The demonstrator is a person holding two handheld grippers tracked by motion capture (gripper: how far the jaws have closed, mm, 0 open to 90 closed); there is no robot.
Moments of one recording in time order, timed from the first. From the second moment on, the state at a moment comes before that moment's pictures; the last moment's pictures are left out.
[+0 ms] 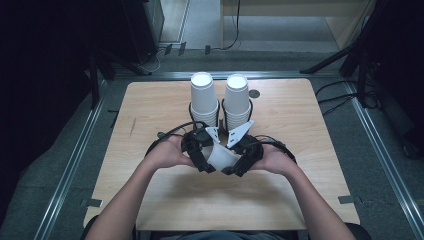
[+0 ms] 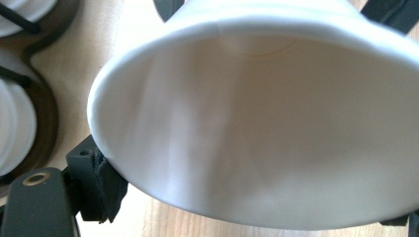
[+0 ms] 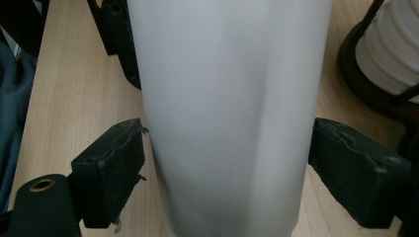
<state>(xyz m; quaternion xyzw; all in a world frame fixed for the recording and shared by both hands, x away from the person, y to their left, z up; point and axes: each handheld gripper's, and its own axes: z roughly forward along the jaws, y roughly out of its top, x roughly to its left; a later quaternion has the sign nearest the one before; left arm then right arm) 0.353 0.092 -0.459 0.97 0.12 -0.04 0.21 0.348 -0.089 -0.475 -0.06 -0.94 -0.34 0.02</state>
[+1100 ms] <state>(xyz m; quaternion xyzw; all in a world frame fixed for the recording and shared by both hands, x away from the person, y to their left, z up) 0.355 0.123 -0.444 0.91 0.18 -0.04 0.37 0.355 -0.112 -0.459 -0.09 -0.91 -0.41 0.02</state>
